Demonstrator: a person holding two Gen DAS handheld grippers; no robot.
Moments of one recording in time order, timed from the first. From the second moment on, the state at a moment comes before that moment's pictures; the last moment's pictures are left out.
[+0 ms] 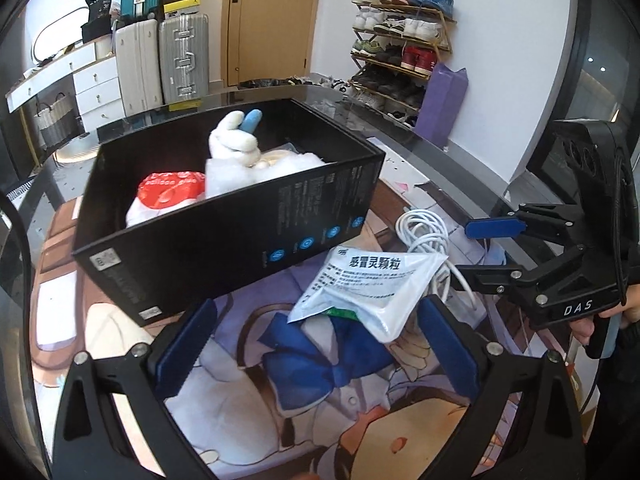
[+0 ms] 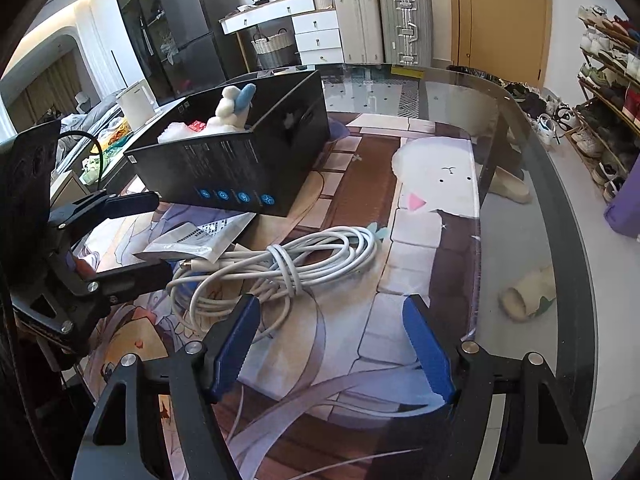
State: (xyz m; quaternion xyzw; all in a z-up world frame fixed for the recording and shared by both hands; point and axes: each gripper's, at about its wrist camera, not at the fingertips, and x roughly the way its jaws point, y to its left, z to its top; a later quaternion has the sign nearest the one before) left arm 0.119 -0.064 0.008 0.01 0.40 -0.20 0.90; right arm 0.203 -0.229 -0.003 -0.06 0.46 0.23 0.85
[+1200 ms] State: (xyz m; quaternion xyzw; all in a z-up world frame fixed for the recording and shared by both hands) left arm 0.078 -0.007 0.013 0.01 0.37 -0.19 0.91; right arm 0.199 -0.218 0.008 -0.01 0.46 0.27 0.85
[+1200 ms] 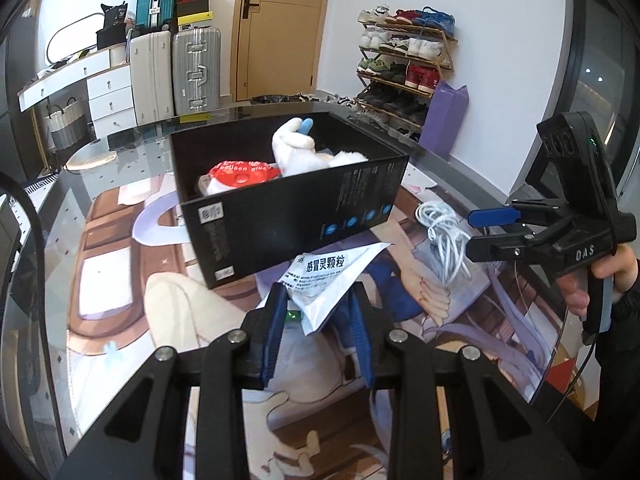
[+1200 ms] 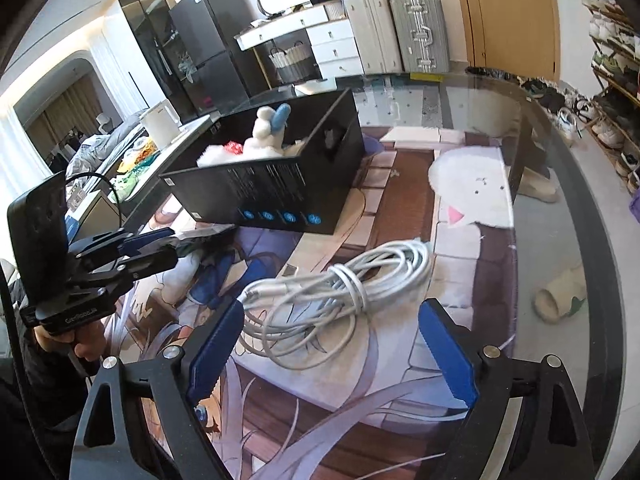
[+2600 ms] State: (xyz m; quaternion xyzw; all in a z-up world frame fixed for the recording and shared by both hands) left arm 0.070 0.007 0.002 -0.03 0.42 -0.17 0.89; right arm 0.203 -0.153 -0.010 -0.02 0.46 0.24 0.85
